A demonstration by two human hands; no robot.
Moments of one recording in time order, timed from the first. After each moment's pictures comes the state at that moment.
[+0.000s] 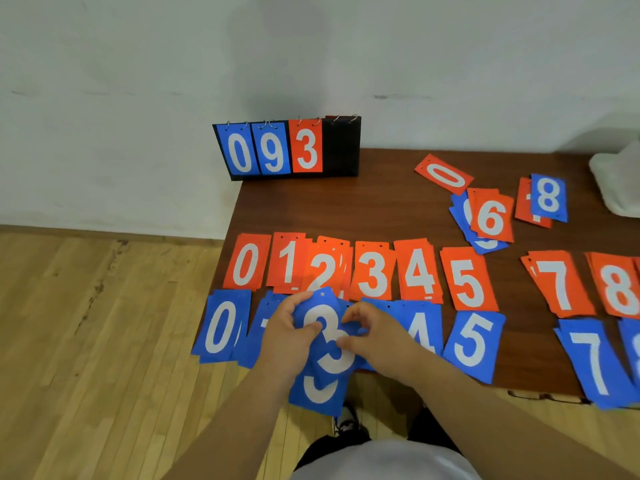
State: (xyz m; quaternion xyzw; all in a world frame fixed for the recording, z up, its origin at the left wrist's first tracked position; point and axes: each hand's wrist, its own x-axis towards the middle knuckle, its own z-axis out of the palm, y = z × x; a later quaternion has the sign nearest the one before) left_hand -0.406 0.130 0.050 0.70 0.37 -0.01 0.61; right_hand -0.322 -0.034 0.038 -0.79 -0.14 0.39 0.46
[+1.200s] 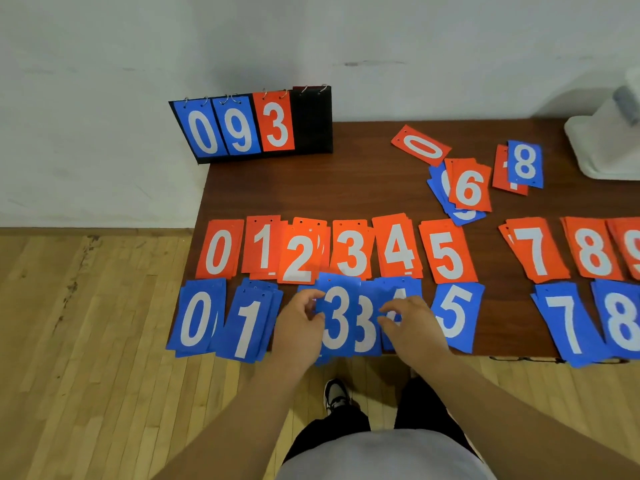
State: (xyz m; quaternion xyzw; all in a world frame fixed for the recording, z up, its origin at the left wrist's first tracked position) left_hand -0.390 0.093 -0.005 0.77 0.33 -0.05 0.54; right_hand -0.311 -0.109 -0.026 -0.94 -0.05 0.24 0.25
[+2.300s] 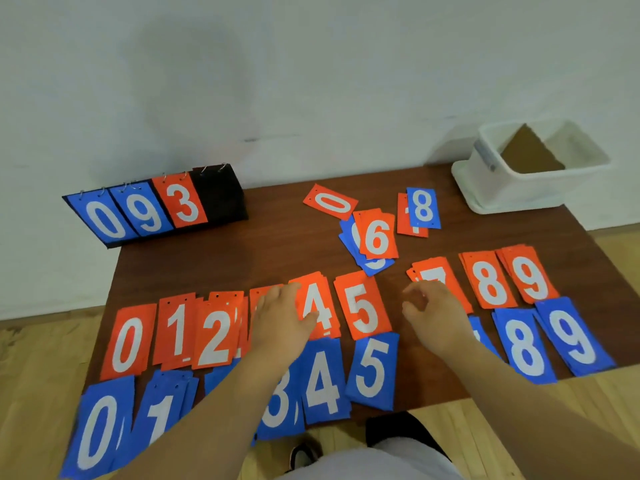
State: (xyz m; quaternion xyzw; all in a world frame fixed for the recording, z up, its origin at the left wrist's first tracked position) left_hand -0.234 0.011 0.038 0.95 0.17 -0.07 0.26; right_hand -0.183 -0.261 0.053 -0.94 0.04 0.11 0.32
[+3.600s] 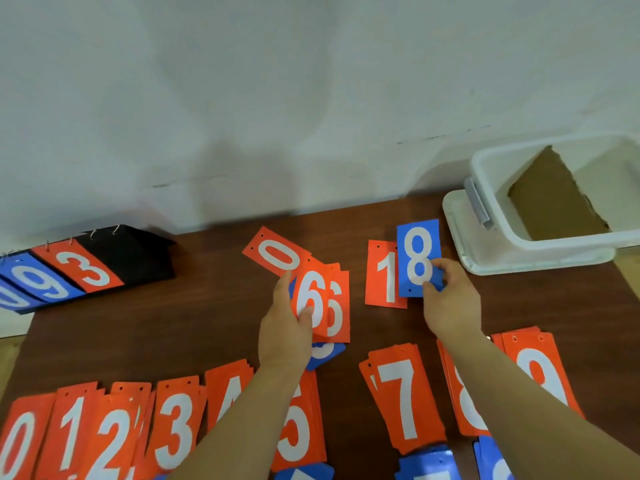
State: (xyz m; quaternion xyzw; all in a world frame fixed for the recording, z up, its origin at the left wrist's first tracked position) left_hand -0.009 -0.136 0.007 0.87 0.31 -0.03 0.38; right_hand 0.078 -0.374 -0.021 -0.87 0.16 0.06 0.47
